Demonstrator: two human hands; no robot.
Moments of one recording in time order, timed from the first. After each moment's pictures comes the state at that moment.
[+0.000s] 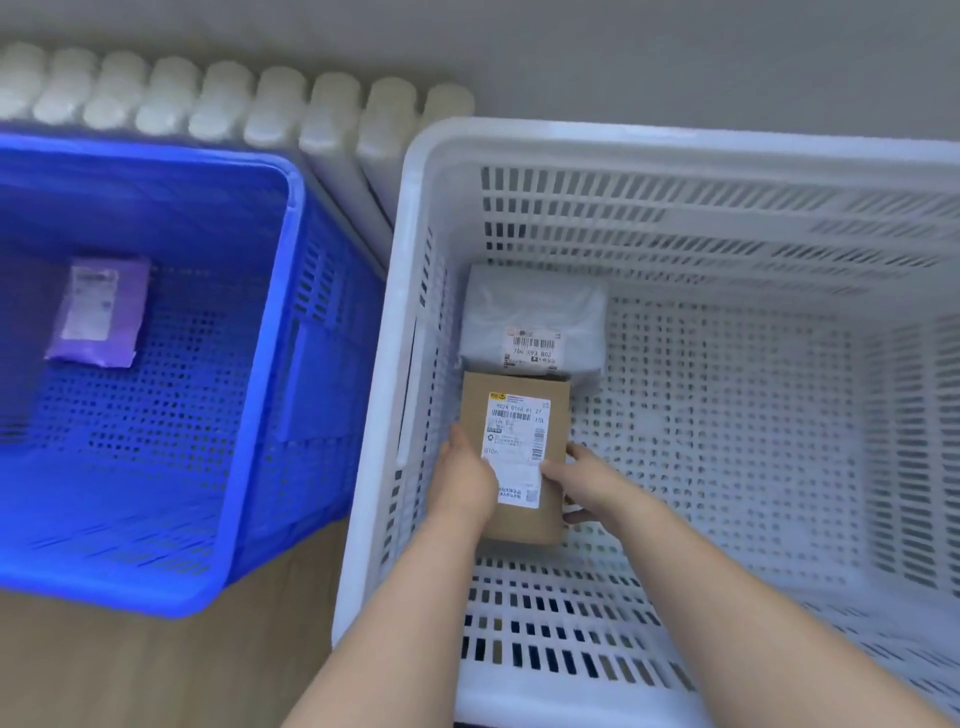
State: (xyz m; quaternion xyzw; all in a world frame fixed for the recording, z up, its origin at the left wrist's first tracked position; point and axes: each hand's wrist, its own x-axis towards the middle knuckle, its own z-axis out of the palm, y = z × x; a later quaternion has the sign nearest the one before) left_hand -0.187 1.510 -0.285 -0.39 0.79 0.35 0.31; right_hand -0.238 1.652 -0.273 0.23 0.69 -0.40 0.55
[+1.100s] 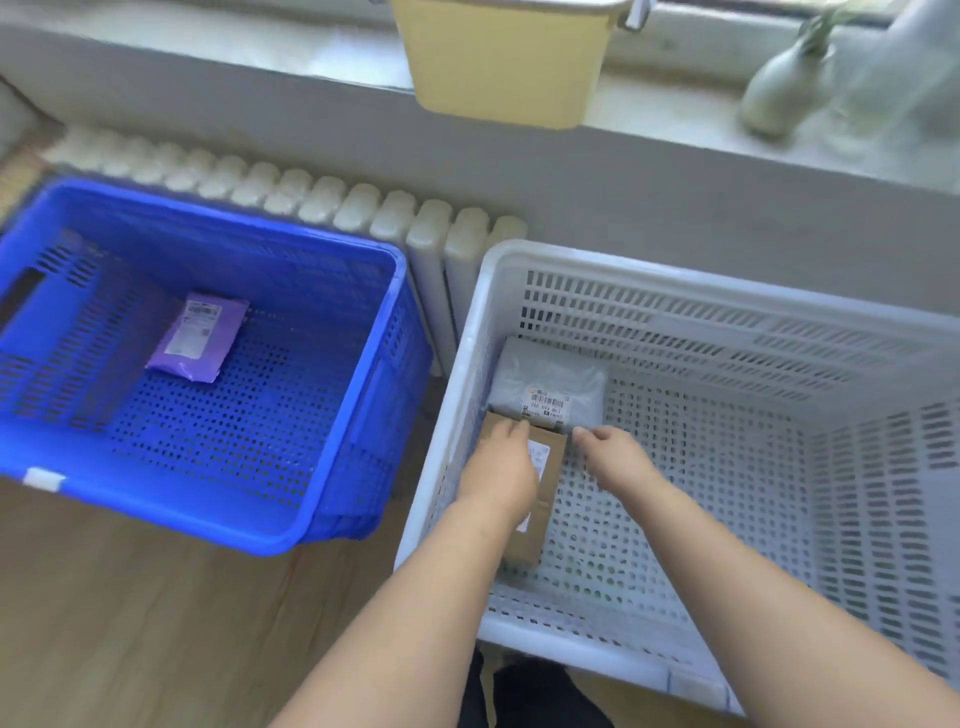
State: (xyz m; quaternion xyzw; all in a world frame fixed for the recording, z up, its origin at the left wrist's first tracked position) left_hand -0.195 1.519 -0.152 -0.19 0.89 0.32 0.25; right_hand -0.262 1.647 -0.166 0.10 0.85 -0.35 0.37
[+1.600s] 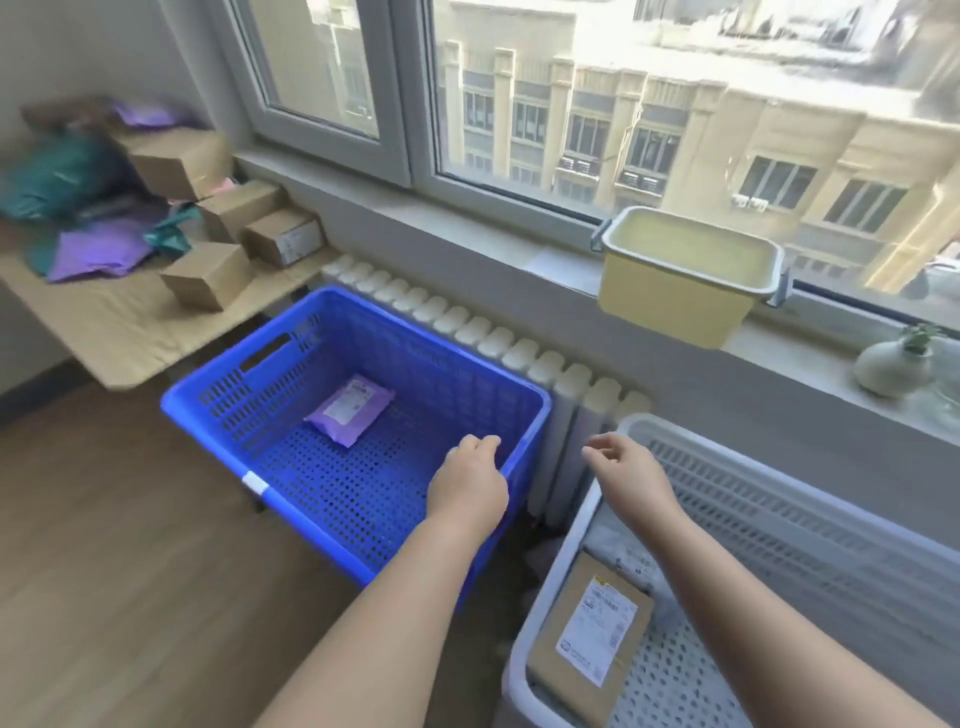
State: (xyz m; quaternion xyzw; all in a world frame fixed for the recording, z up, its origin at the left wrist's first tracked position) left_hand -0.135 1.365 -0.026 -0.34 0.90 0.27 0.02; right_hand -0.248 1.507 -0.002 -0.15 0.88 -0.39 0.23
